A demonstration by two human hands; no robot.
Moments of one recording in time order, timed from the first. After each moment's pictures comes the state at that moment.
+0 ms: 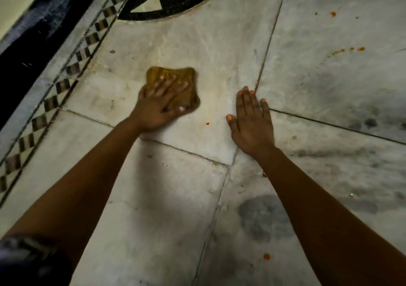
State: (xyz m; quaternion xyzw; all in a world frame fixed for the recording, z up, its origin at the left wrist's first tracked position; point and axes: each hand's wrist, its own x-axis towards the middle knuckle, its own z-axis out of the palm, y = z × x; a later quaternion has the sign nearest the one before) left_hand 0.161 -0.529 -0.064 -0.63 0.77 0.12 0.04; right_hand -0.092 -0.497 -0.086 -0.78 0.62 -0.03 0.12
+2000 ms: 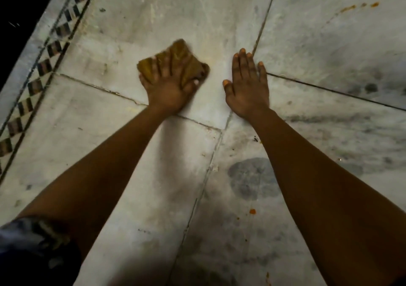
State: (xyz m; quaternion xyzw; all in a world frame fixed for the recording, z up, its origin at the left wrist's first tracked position) left_hand 0.090 -0.489 -0.066 -0.77 0.63 0.13 0.02; right_hand -0.094 -0.500 -0.078 -0.78 0.61 -0.01 0.14
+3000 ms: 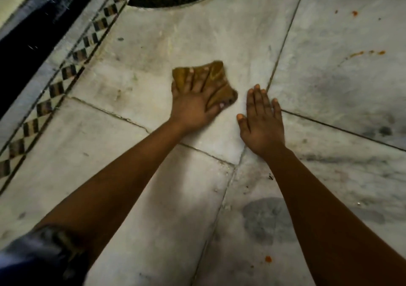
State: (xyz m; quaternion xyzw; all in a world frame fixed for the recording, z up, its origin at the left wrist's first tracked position) left_hand 0.090 -0.526 -0.071 -0.66 0.75 0.09 0.02; right_hand -0.093 -0.499 -0.087 -0.78 0.61 -0.04 0.12
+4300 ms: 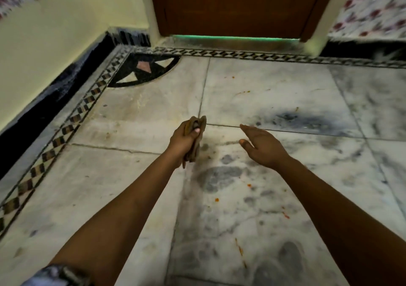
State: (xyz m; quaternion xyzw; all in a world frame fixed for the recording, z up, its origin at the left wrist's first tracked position) left_hand -0.010 -0.371 0.075 -0.60 0.49 0.53 -0.34; right_hand -0.231 -0.327 0.090 -0.74 0.64 -0.08 0.19
